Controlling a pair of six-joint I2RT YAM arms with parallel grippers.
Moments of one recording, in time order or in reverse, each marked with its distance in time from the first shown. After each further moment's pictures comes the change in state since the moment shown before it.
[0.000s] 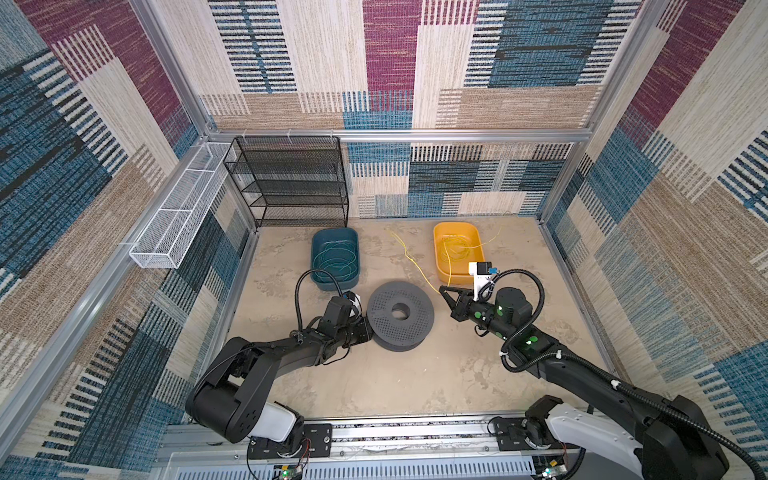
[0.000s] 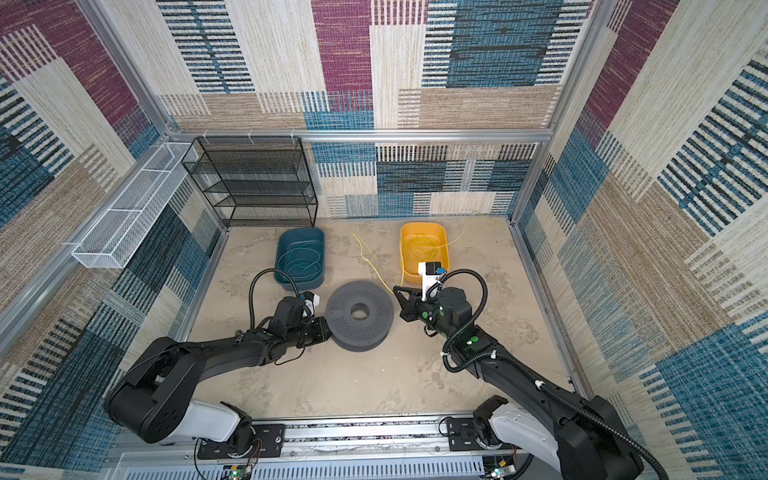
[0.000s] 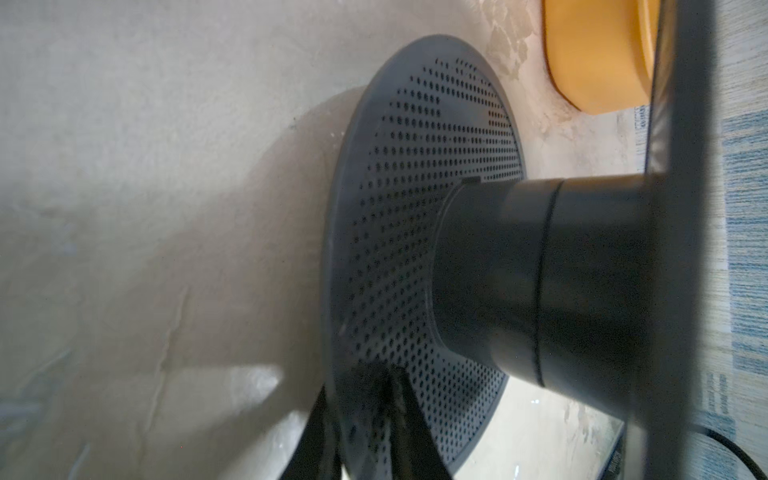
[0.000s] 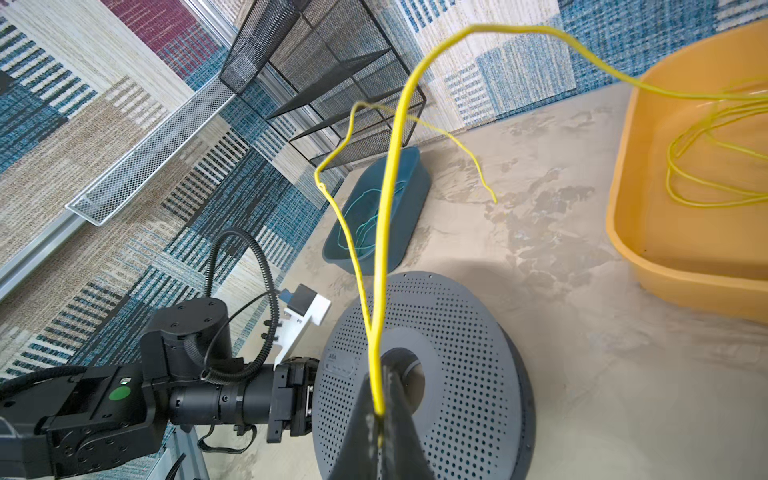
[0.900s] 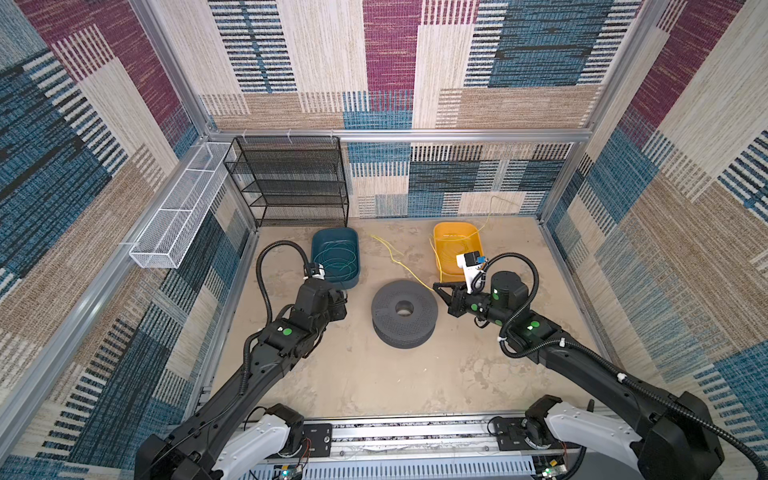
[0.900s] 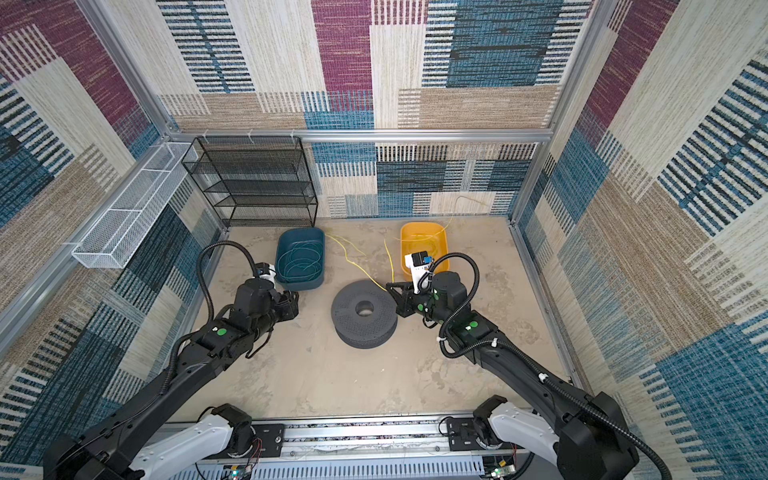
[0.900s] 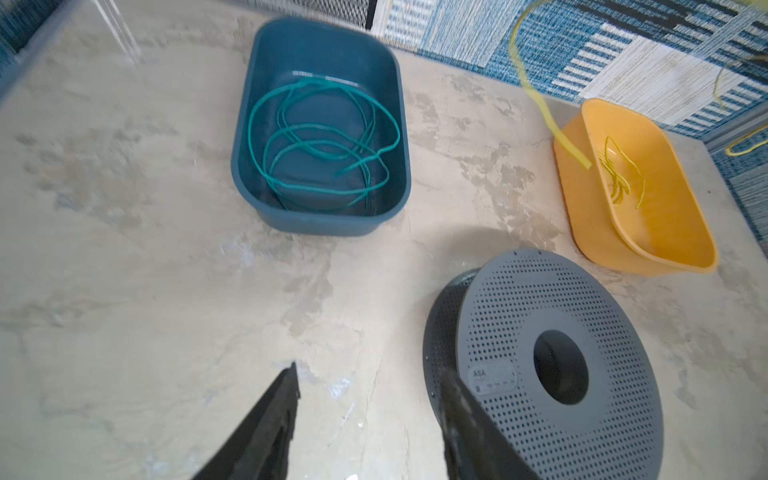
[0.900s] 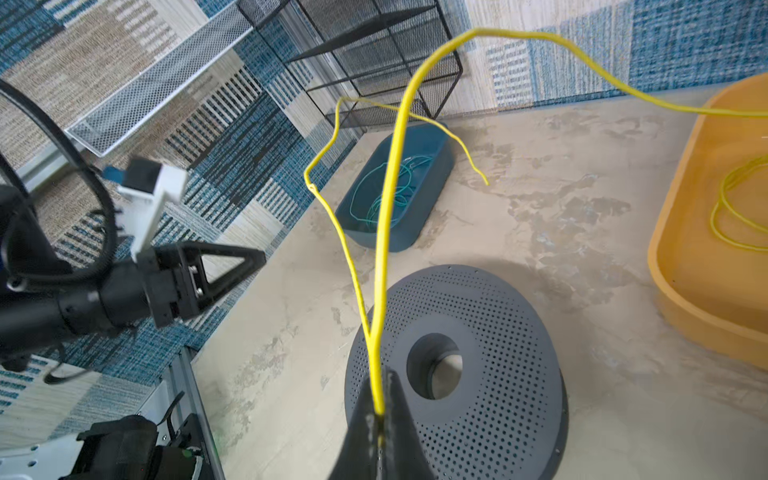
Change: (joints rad) left arm -0.007 -0.454 0.342 -0.627 -0.579 0.225; right arm 0.000 0.051 0.189 -0.262 -0.111 -0.166
